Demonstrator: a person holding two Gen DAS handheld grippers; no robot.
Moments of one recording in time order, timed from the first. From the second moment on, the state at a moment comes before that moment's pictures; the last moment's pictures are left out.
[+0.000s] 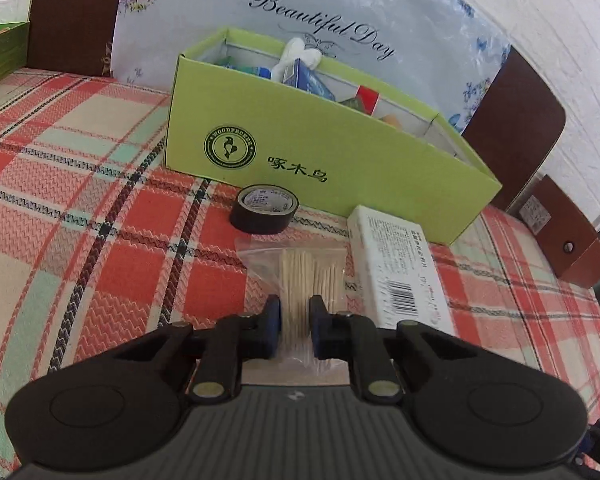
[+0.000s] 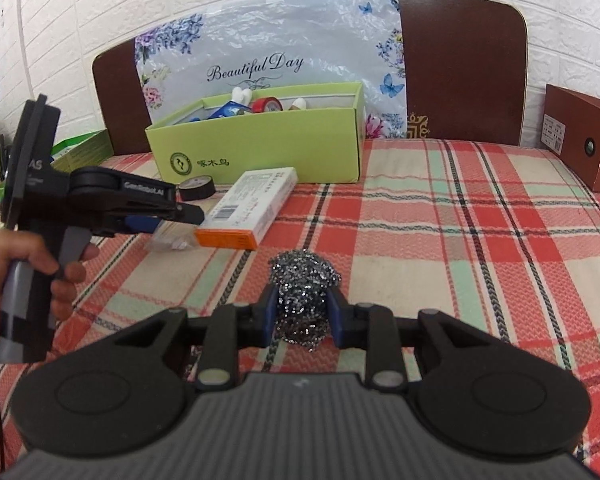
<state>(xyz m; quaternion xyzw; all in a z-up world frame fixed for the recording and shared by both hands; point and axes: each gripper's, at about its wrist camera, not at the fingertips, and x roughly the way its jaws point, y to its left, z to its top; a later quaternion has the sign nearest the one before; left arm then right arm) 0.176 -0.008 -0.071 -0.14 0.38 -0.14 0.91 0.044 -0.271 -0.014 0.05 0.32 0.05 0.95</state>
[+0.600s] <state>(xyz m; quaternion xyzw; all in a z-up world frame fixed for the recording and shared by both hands) 0.095 0.021 -0.059 -0.11 0.37 -0.12 0.92 0.038 -0.249 -0.013 0.03 0.33 0.06 0.94</state>
